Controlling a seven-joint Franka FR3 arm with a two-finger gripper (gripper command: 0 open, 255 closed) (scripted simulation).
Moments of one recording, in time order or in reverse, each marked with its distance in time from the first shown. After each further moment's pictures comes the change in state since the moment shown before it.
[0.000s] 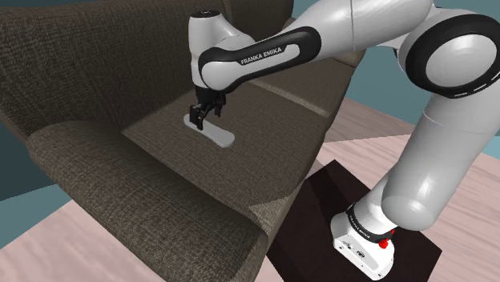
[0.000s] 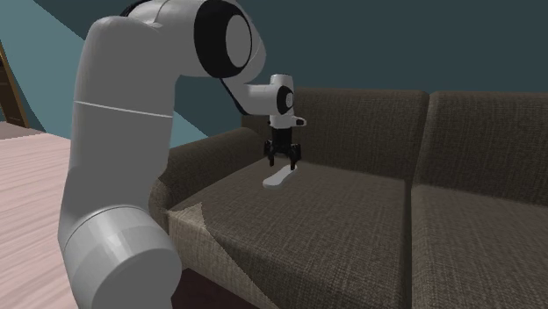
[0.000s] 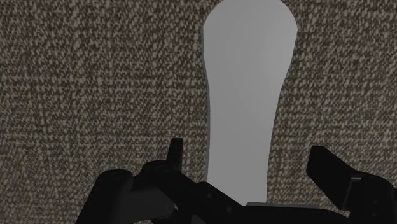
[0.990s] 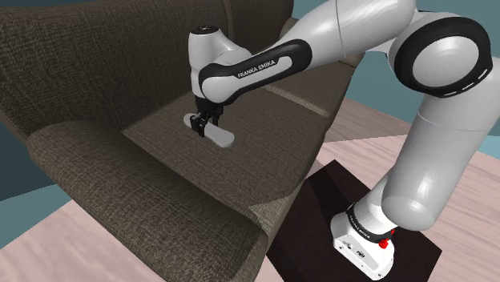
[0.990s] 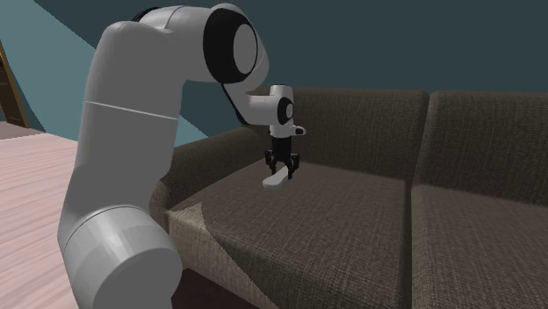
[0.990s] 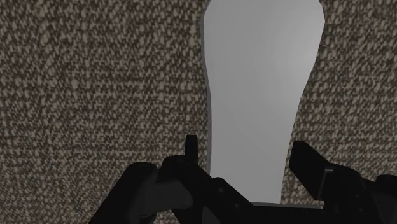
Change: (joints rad) arm 0.008 0.047 -0.006 -0.028 -0.023 0.072 0.016
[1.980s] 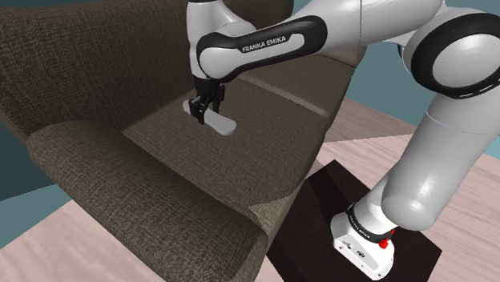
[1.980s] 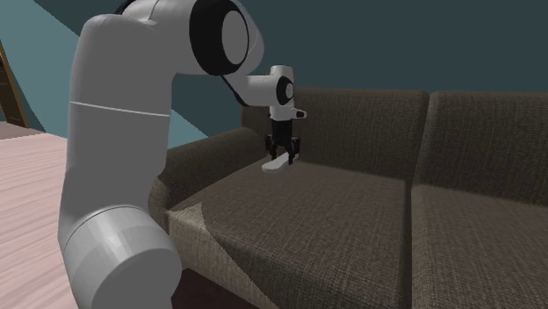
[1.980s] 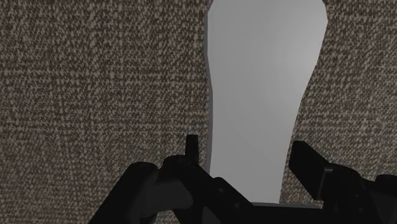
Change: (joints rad) arm -0.009 -0.069 0.010 0.074 0.033 -0.138 -0.025
